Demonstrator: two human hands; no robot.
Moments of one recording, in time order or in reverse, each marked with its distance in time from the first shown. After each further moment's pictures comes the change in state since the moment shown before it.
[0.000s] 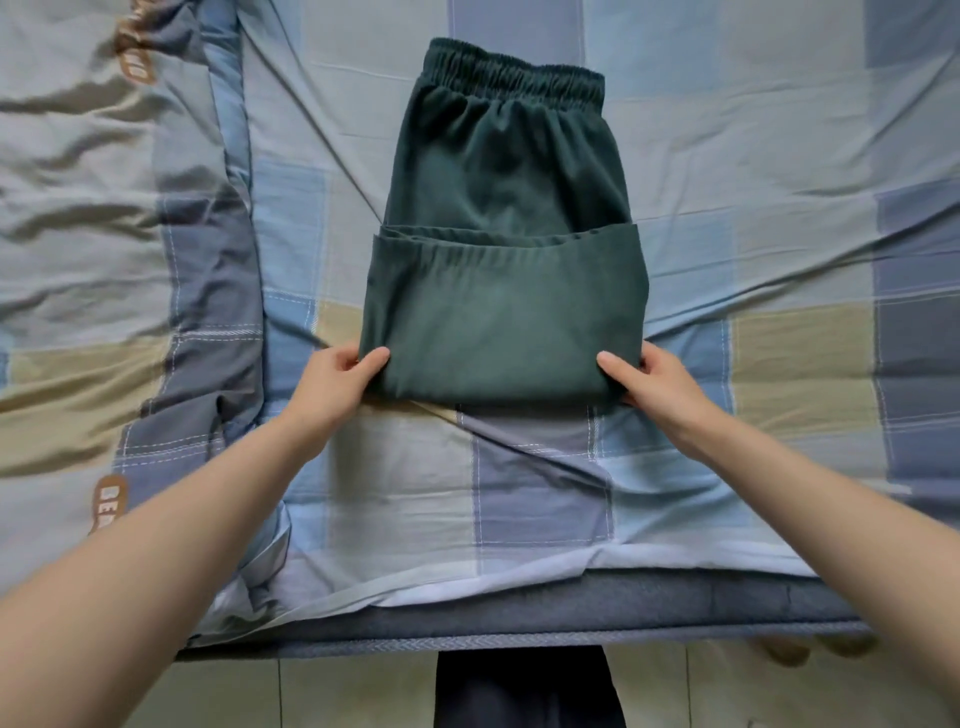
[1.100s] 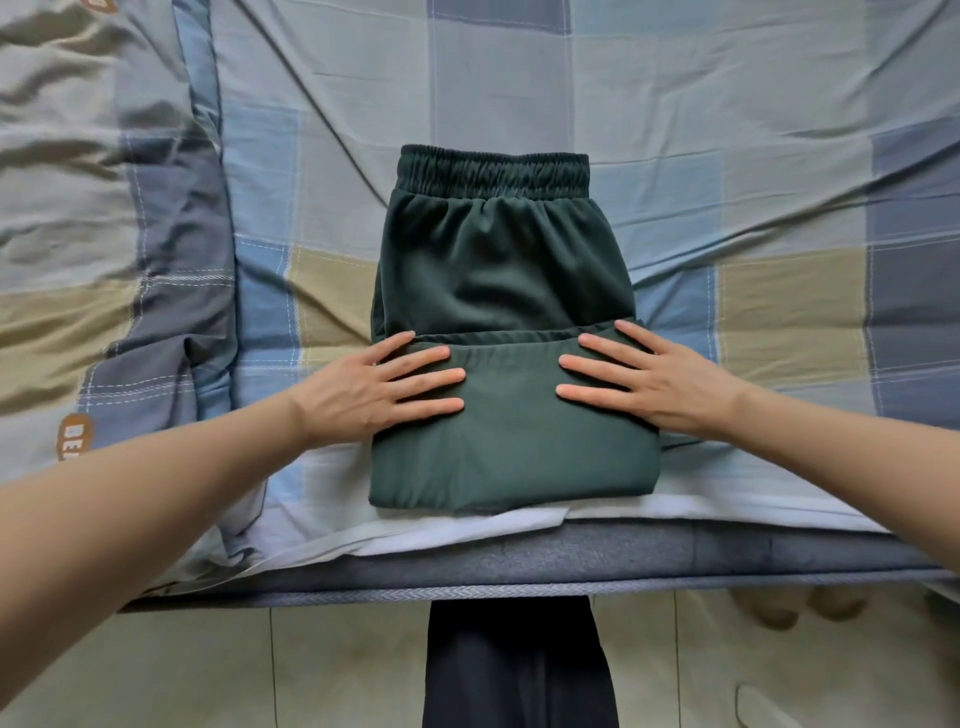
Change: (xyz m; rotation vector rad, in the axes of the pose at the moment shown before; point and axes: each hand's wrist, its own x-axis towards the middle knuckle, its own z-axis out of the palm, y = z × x) left_hand -0.038 -0.013 0.023 1.659 -0.376 1.356; right_hand -0.031 0.027 -0.050 -2.021 -0.377 -1.111
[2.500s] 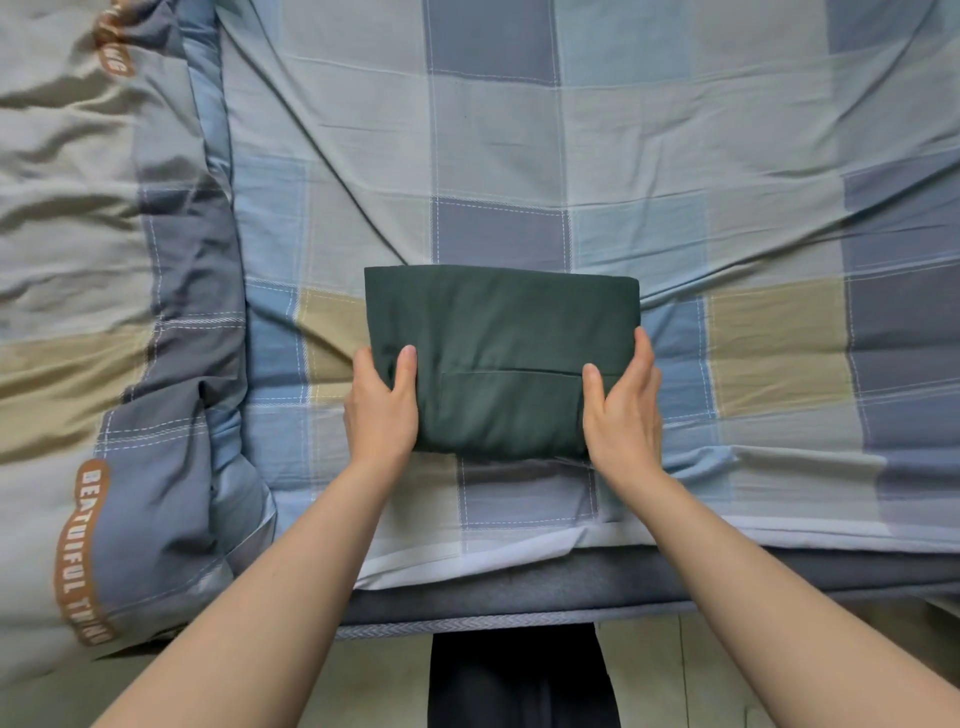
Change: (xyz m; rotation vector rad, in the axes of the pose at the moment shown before) left_hand 0.049 0.029 -0.035 -1.440 0.623 -1.606; right_hand 0.064 -0.060 -0.043 1.281 0.482 1.452
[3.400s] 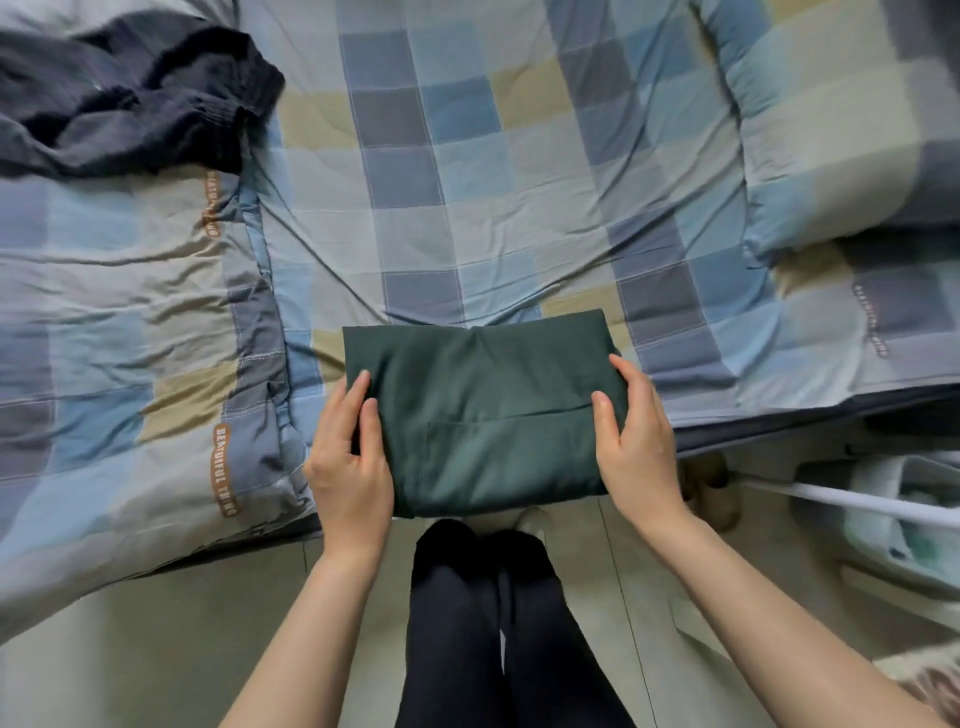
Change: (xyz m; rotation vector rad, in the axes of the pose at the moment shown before) left_hand -0.310 0.154 -0.142 -0.096 0.135 0.492; right_hand -0.216 -0.033 -0.314 0.206 0.114 -0.237
